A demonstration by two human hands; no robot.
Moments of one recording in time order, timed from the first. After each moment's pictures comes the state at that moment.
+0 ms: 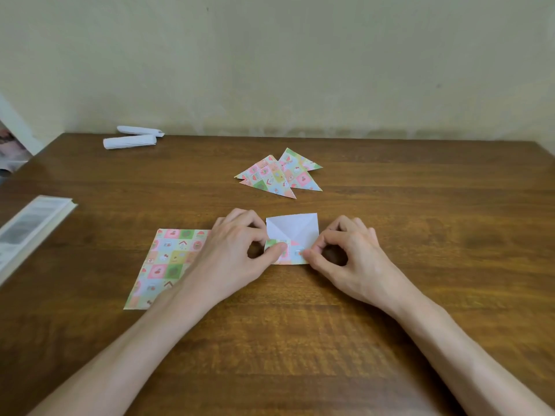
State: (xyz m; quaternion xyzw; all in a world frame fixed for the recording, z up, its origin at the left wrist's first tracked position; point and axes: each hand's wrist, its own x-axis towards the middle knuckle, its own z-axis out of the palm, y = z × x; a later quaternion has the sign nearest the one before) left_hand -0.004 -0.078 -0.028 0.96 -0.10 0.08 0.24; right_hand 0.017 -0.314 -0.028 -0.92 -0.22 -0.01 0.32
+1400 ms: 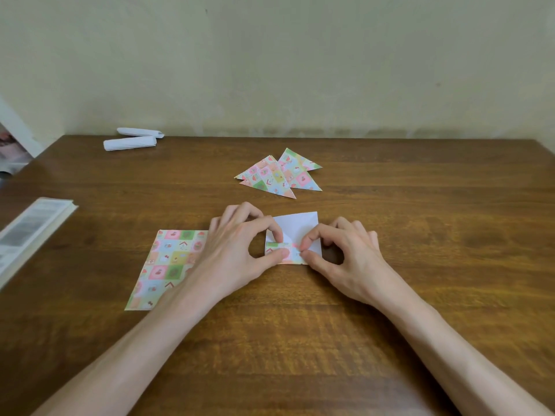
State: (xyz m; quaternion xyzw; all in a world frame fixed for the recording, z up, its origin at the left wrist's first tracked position) left_hand -0.006 -0.082 -0.022 0.96 -0.09 0.08 0.23; right_hand 0.011 -0.306 -0.021 -0.93 -0.20 0.01 0.30
